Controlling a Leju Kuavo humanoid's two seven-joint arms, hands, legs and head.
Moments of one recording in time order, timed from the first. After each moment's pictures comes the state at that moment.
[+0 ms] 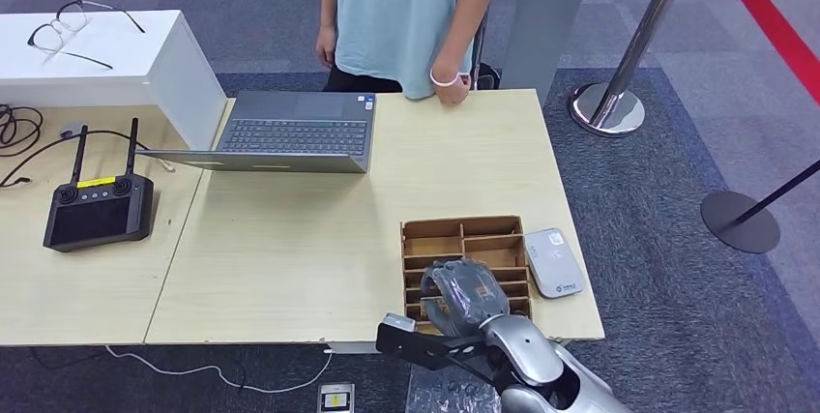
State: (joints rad) left arm -0.12 0.04 -1.16 -0.21 0.69 0.42 0.14; right arm -0.25 -0.31 0.84 -1.67 0.93 -0.08 0.56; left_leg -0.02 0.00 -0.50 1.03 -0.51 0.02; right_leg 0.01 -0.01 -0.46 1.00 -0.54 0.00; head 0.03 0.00
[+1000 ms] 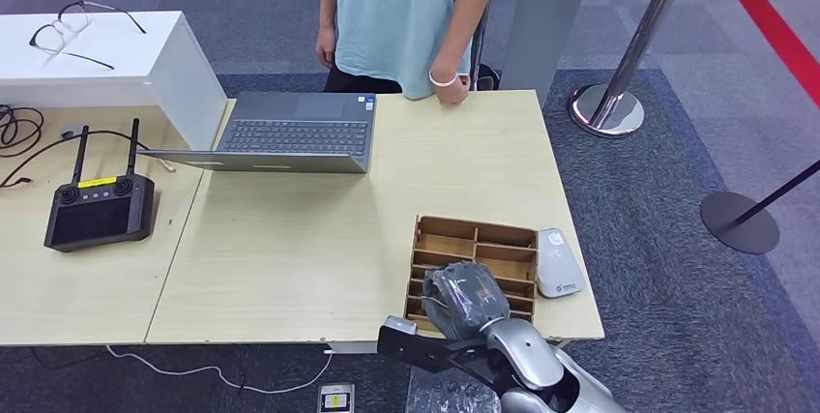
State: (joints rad) left arm -0.12 0.04 -1.16 -0.21 0.69 0.43 0.14; right arm -0.24 -0.31 0.84 -1.66 0.94 -0.12 0.56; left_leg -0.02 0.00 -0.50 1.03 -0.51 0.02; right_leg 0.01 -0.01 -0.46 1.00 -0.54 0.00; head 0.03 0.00
